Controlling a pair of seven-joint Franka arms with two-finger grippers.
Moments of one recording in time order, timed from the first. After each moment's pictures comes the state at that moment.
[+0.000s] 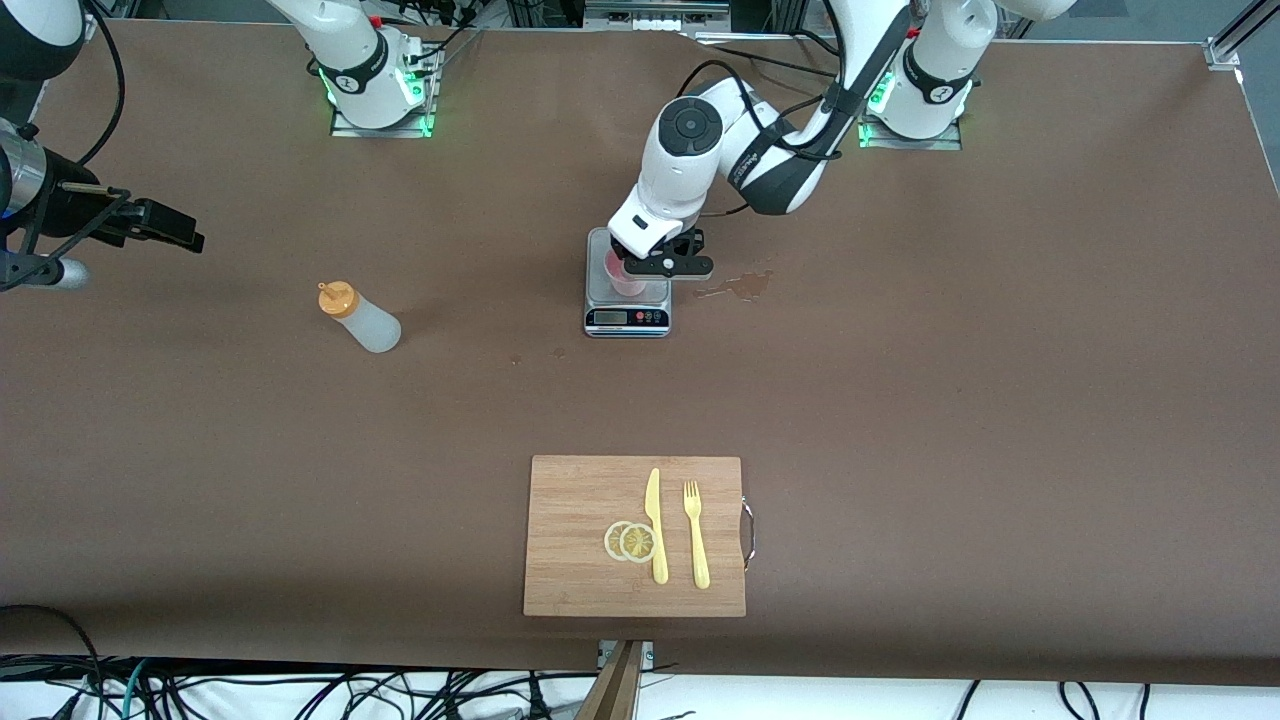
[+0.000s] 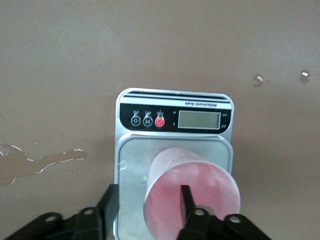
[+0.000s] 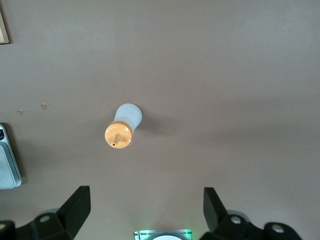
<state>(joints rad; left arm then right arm) -0.72 0.43 -0.15 -1.90 -0.10 2.42 -0.87 -0.01 0.01 -0.03 -1.70 0.02 1.56 0.04</state>
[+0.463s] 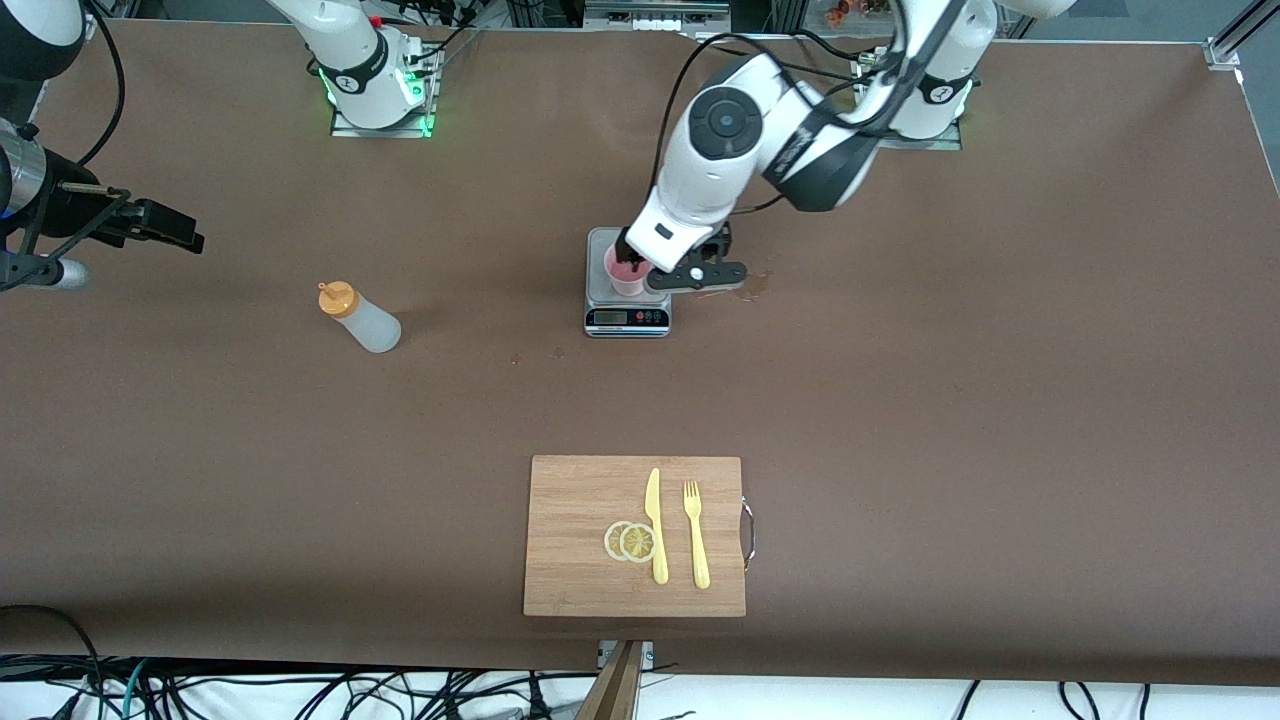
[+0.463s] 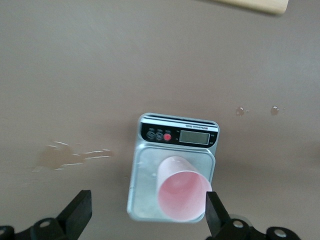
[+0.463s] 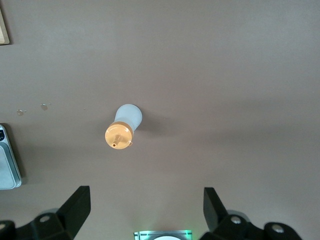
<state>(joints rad) -0.62 0.36 -0.10 -1.64 -0.16 2.00 -0.80 -0.01 0.01 -0.03 -1.70 0.02 1.57 0.04</state>
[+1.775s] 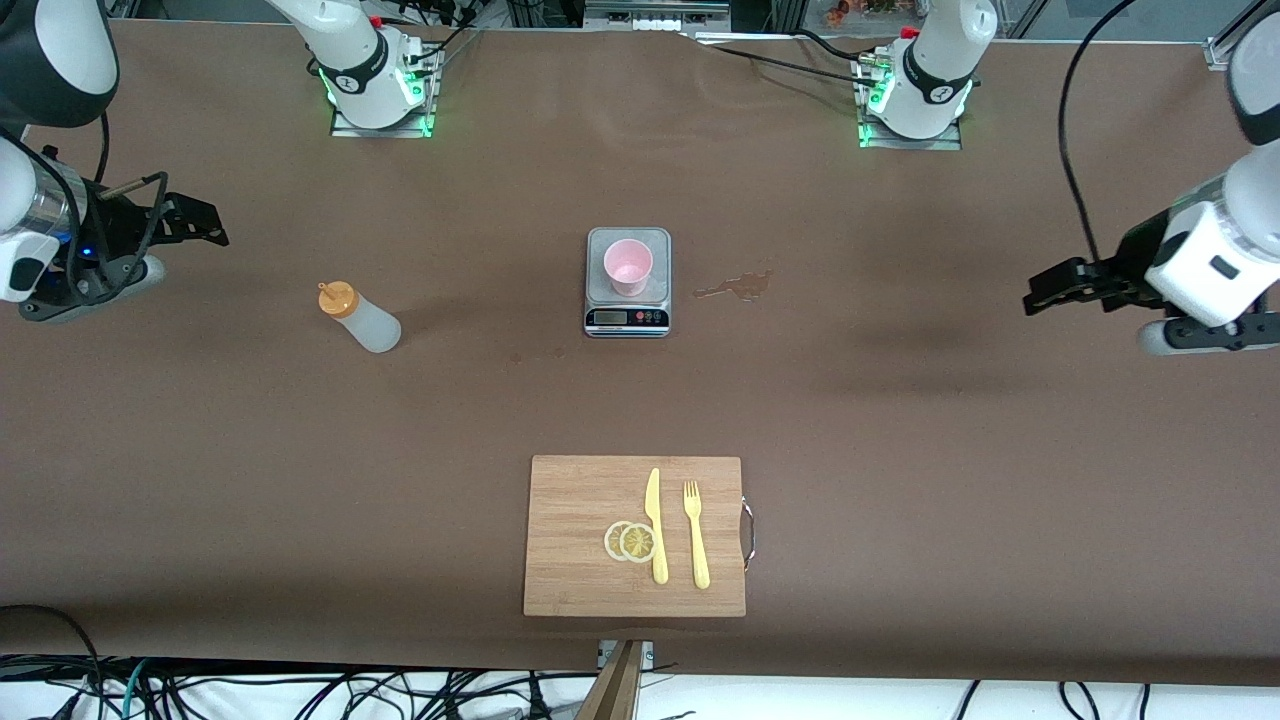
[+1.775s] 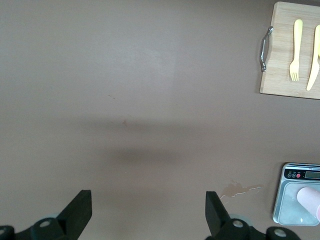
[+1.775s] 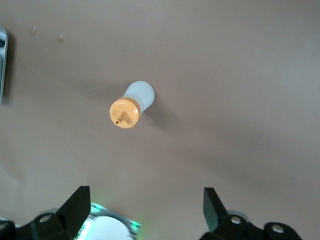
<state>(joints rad) -0.01 0.14 0.00 -1.53 -0.10 1.61 -0.12 0.00 0.08 -0.04 -1.70 0.02 1.54 -0.54</state>
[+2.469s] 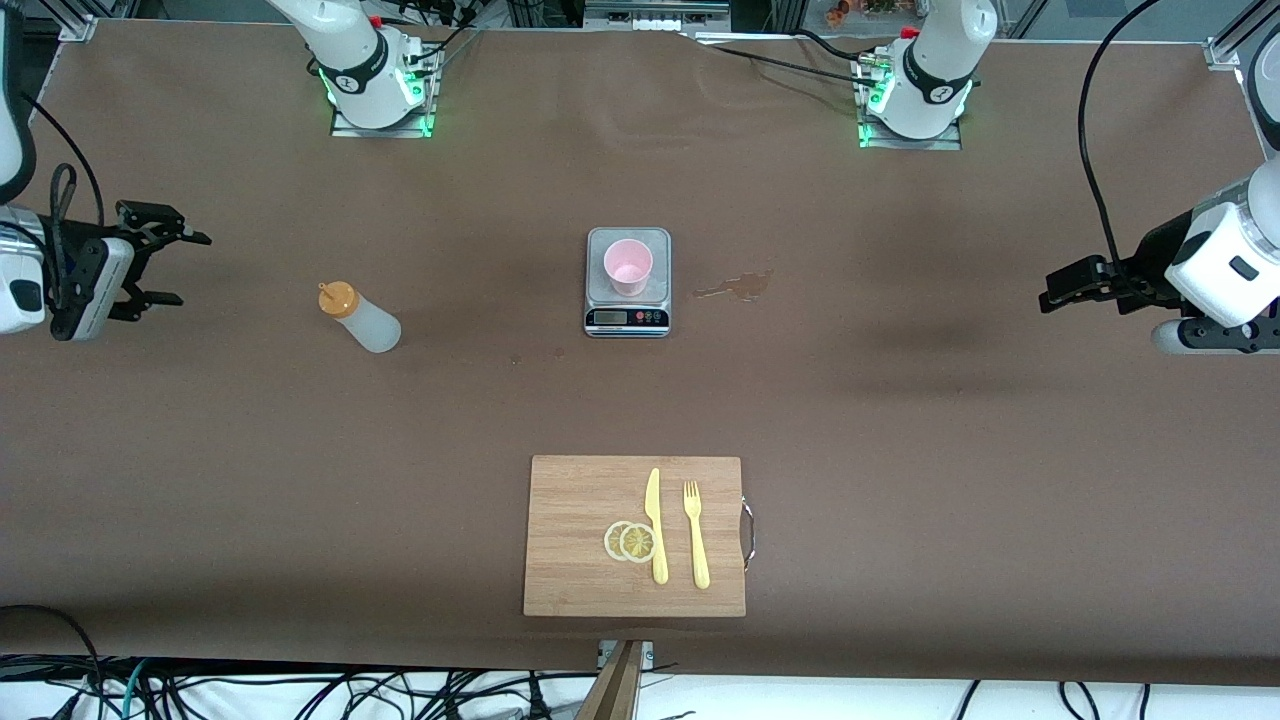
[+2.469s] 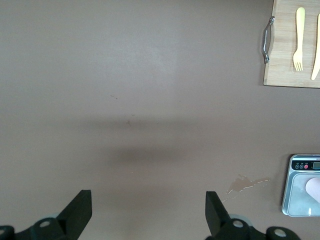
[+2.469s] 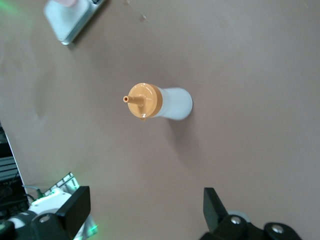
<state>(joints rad) 0.00 0.15 0.00 -1.53 -0.10 1.60 -0.05 -0.04 0.22 -0.24 -1.77 0.33 1.57 -1.35</state>
